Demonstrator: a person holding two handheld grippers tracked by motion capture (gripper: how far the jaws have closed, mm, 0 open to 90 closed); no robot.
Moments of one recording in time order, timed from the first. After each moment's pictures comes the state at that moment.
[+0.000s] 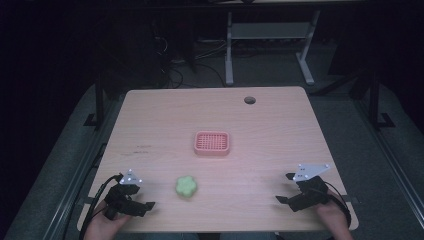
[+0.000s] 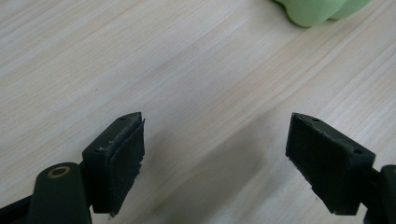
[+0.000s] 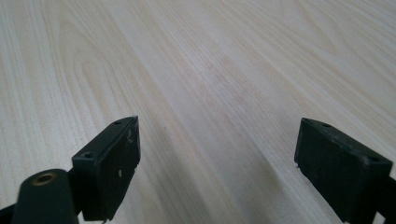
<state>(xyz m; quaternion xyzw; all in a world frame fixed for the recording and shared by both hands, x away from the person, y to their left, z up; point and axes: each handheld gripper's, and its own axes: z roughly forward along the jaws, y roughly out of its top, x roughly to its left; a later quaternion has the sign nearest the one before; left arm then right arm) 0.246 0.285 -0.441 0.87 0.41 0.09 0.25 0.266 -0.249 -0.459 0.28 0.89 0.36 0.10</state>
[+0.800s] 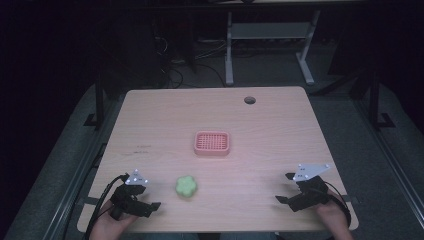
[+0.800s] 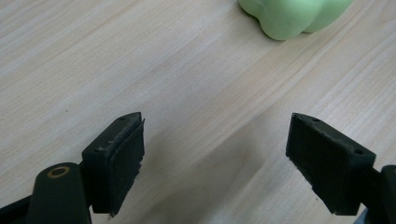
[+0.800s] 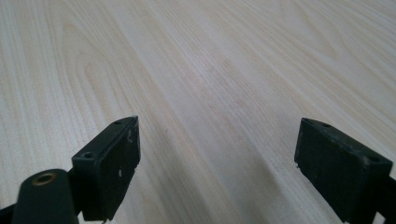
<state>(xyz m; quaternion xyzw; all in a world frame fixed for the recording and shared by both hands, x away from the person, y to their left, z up) 0.245 0.270 -0.441 0.88 0.40 0.08 0.26 0.266 -0.248 -0.458 0.27 0.89 0.36 0.10</state>
